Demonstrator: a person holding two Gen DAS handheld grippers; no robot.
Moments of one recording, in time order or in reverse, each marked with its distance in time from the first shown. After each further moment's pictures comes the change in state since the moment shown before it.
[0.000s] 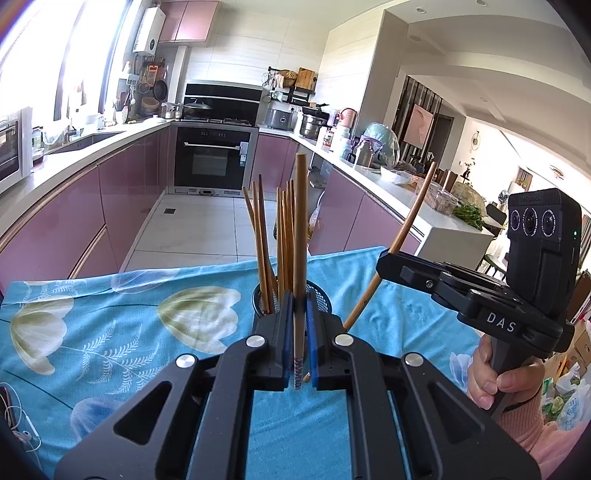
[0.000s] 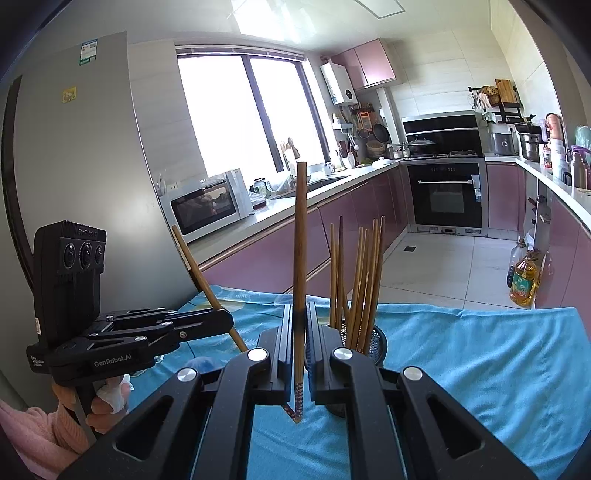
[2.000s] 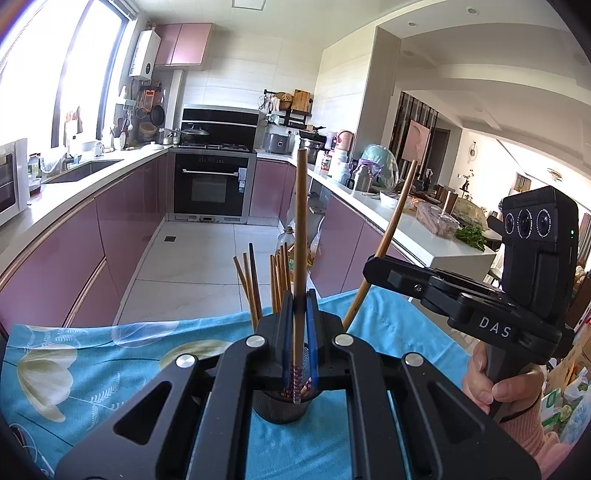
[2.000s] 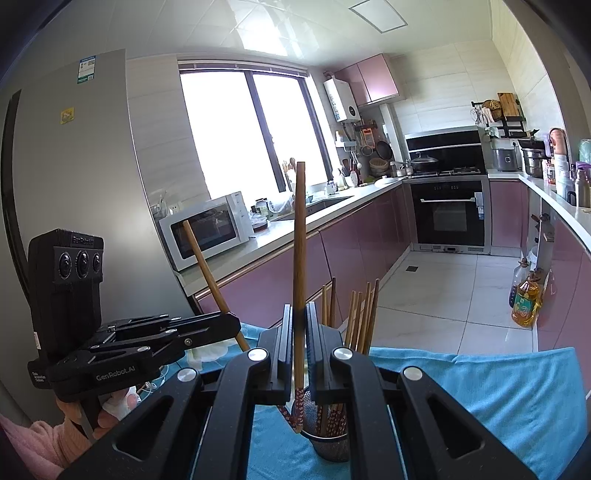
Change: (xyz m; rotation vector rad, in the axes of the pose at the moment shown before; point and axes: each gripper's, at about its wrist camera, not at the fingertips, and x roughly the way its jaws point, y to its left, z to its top) left arm -0.023 -0.014 0.034 0.033 -0.092 0.005; right arm 0.004 -0.007 0.047 -0.013 -0.057 0.011
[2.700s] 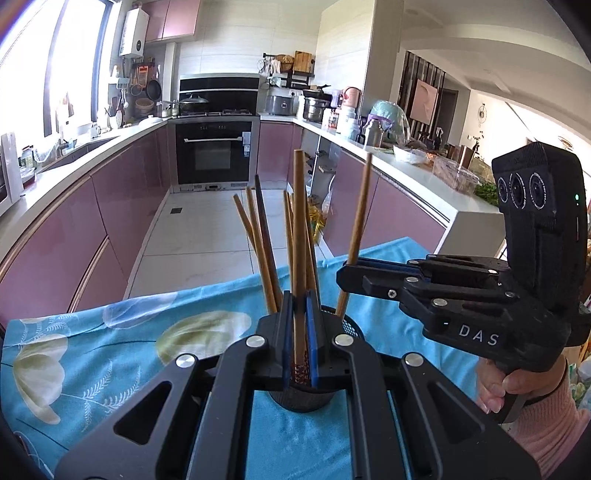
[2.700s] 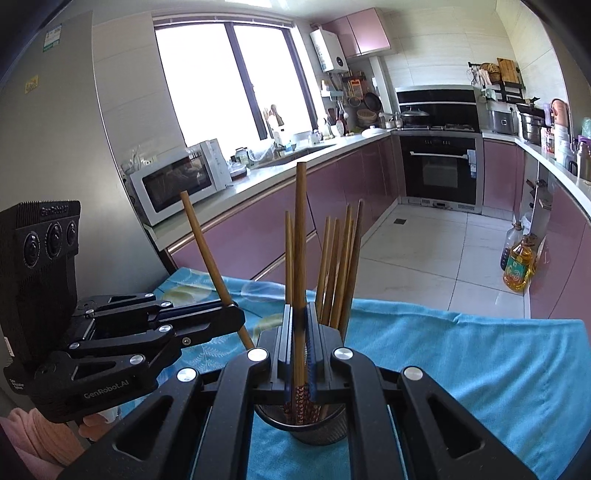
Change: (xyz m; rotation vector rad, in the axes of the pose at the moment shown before) left arm 0.065 0.008 -0.031 0.052 0.176 0.036; right arm 0.070 -0.029 -0.040 0.021 0.238 -0.060
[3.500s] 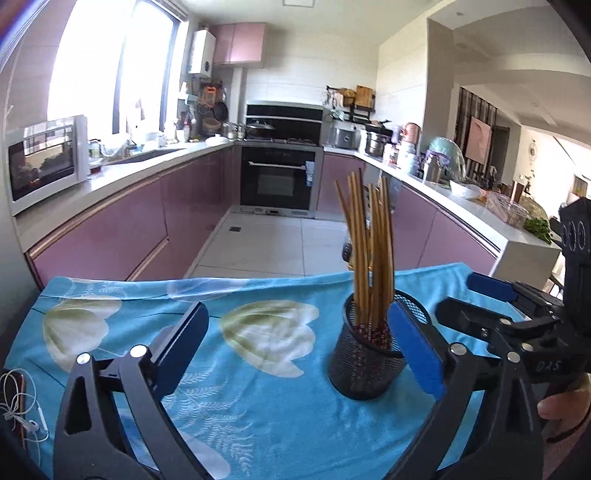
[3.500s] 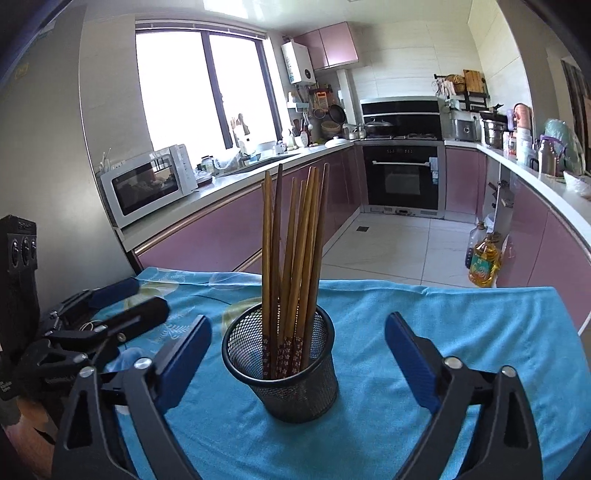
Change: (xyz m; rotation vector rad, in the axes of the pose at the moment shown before) left arm -0.035 0.032 -0.060 -0.114 -0.185 0.261; right arm -0.024 0.014 -0.050 0.015 -0.132 -0.194
